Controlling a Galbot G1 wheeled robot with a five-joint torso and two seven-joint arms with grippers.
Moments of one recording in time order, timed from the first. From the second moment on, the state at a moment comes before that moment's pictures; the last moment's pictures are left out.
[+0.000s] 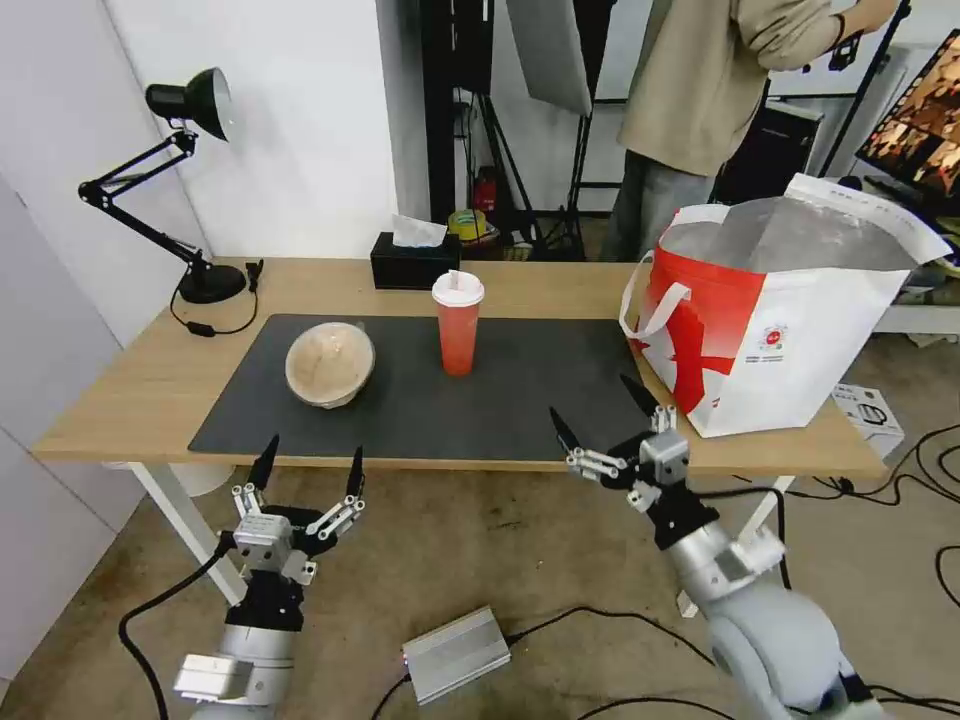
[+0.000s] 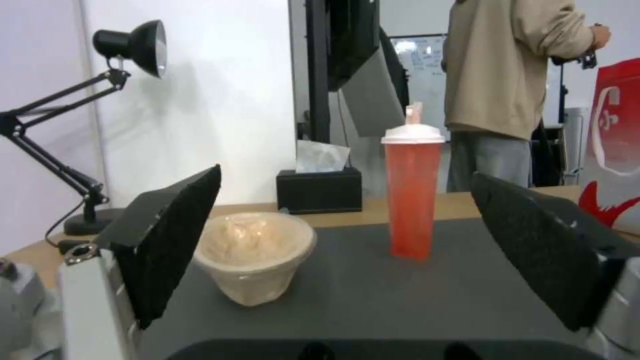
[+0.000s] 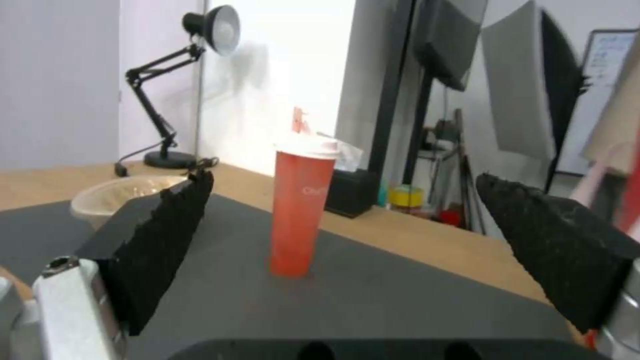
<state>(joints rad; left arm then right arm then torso) 1.76 -1.49 -0.58 -2.23 -0.07 -0.33 0.10 -1.36 1.09 0.38 2.15 0.30 0.04 -0.12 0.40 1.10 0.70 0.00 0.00</state>
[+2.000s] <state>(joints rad) 1.78 -1.51 -0.62 -2.21 -0.07 -0.35 0.09 -0.75 1.22 -0.02 1.59 0.41 -0.05 -0.15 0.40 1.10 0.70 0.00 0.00</state>
